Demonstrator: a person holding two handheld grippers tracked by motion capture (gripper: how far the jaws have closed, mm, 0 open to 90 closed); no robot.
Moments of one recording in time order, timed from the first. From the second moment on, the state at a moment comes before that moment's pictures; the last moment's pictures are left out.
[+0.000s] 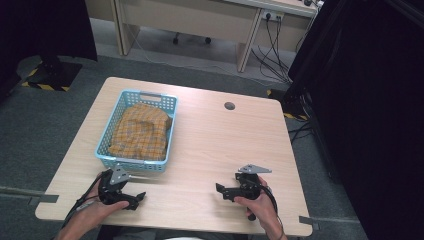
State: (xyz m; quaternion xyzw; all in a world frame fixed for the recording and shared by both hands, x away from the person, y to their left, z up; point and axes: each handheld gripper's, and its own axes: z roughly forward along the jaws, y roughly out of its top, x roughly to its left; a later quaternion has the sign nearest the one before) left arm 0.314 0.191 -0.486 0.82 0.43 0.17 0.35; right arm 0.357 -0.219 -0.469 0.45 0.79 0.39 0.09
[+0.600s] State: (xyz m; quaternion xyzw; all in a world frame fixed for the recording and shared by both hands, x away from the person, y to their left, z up) left arm 0.314 0.191 -0.486 0.82 0.43 0.17 0.35; right arm 0.350 -0.226 -0.470 0.46 0.79 0.39 0.09
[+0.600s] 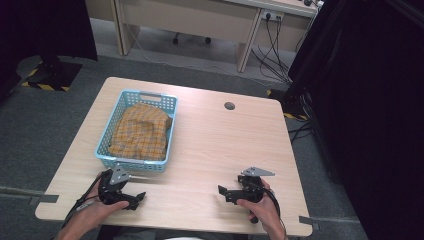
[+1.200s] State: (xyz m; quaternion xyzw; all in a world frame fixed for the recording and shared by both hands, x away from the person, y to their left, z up) left arm 0.314 0.191 -0.486 0.82 0.43 0.17 0.35; right arm 0.342 -0.233 -0.471 0.46 0.79 0.40 0.09
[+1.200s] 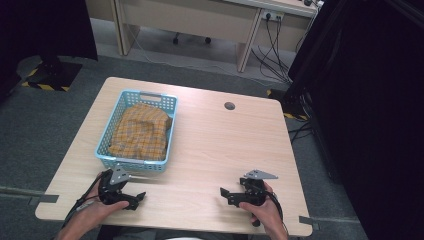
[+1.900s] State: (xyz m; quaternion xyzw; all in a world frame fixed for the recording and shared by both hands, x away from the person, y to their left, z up) left arm 0.314 0.191 -0.486 0.81 0.43 0.17 0.35; right arm 0.332 -0.247 -0.473 0.47 0.78 0.40 0.10
